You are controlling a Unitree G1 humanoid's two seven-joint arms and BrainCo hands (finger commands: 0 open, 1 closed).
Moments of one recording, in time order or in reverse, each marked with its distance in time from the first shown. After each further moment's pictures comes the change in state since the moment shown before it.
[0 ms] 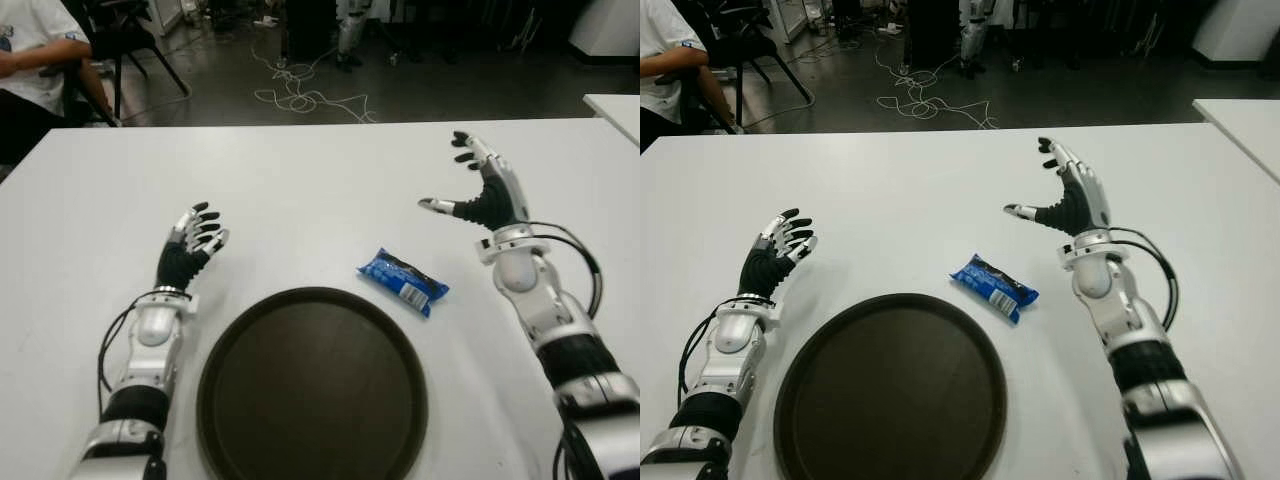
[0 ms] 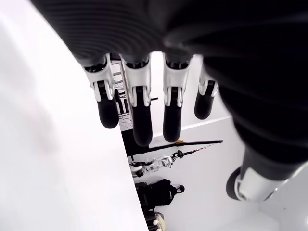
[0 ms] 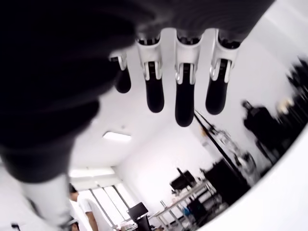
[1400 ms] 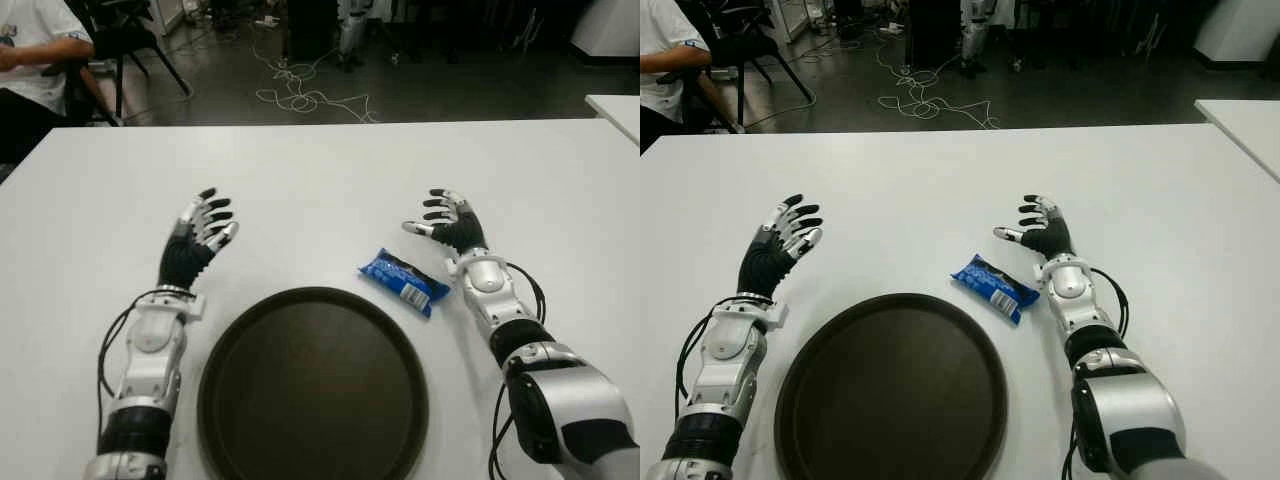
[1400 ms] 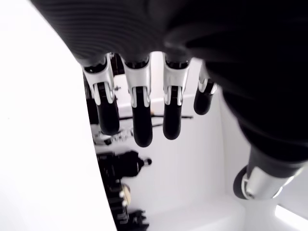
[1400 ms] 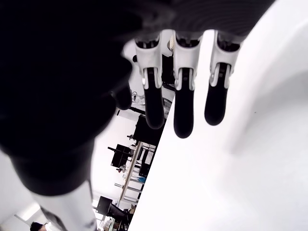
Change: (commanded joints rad) left arm 0.141 -0.040 -0.003 -0.377 -0.065 0.168 -0.057; right arm -0.352 0.217 -0.119 0.981 0.458 -0.158 0.169
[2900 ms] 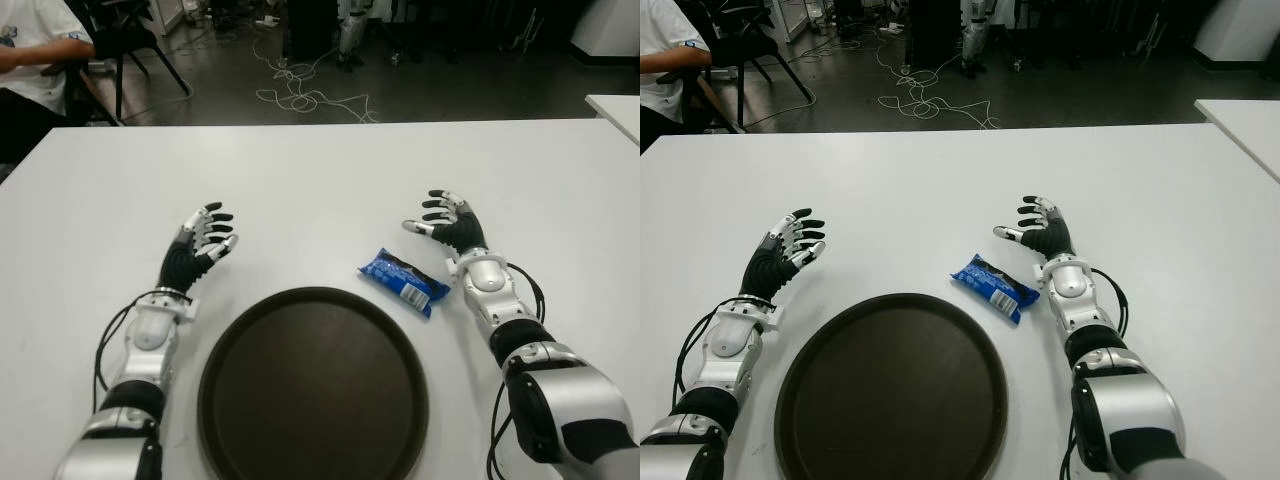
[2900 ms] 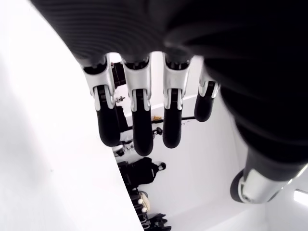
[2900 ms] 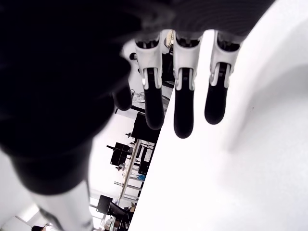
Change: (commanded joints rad) left arm -0.164 0.061 -0.024 0.476 0.033 -0.353 -0.090; right arm 0.003 0.003 -0.009 -0.007 0.003 -0.004 0.015
